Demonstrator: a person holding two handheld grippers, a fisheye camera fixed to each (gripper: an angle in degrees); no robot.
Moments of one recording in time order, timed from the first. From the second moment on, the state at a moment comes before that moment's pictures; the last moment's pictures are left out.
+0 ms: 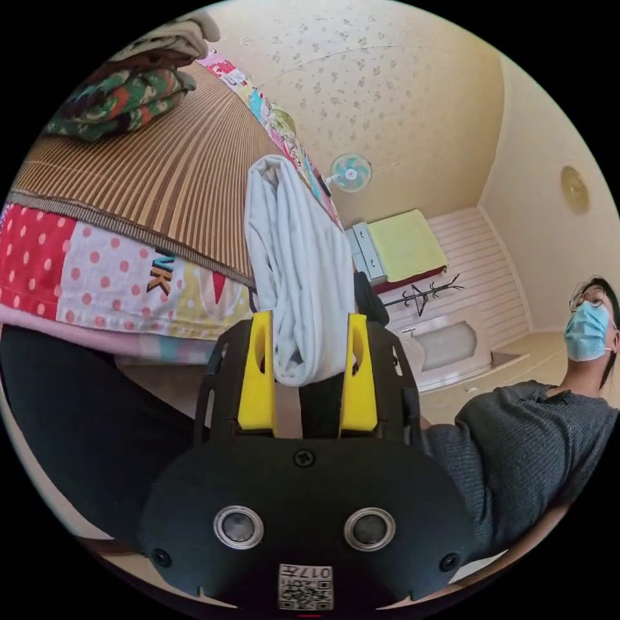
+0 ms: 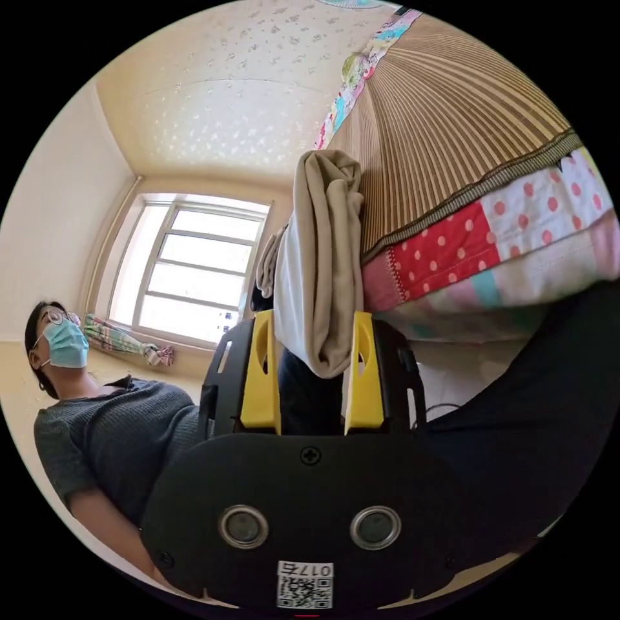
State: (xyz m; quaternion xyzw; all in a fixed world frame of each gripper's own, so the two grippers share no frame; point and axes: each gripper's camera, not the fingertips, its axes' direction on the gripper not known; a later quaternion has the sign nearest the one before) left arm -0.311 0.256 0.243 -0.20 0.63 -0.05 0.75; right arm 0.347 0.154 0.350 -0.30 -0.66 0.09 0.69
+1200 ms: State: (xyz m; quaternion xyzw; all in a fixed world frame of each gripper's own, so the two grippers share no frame) left arm -0.220 0.142 0.398 -0.48 0.75 -0.23 0.38; right arm 0.408 0.093 0.340 -0.30 -0.70 0.26 0.59
